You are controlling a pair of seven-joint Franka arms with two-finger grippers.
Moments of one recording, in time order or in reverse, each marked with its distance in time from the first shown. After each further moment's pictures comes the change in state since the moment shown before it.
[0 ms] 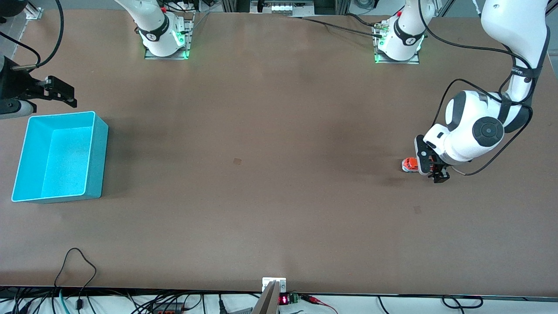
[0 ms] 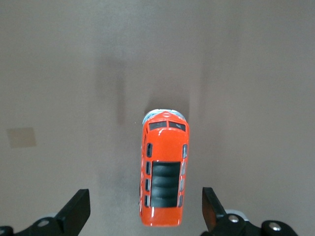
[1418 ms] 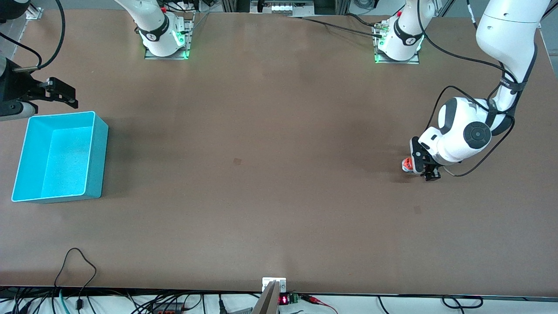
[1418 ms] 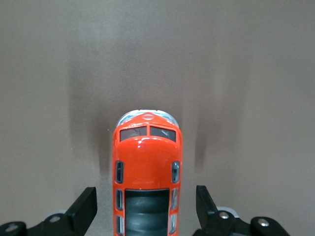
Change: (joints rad) left arm 0.036 0.089 0.000 -0.052 0.000 0.138 0.071; right arm 0.001 0.006 0.000 0.000 0.000 0.000 0.000
